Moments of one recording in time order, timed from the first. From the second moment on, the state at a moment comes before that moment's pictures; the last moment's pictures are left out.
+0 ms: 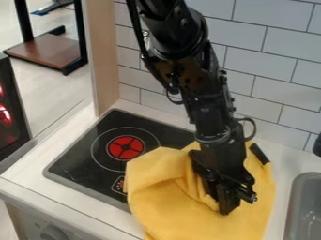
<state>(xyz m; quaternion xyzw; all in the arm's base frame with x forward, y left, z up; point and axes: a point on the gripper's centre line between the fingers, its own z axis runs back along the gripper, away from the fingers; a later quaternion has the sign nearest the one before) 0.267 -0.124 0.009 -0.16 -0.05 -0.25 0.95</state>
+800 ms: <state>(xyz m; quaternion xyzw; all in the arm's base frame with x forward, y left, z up) 0.263 -0.119 0.080 -0.10 -0.15 -0.23 0.96</state>
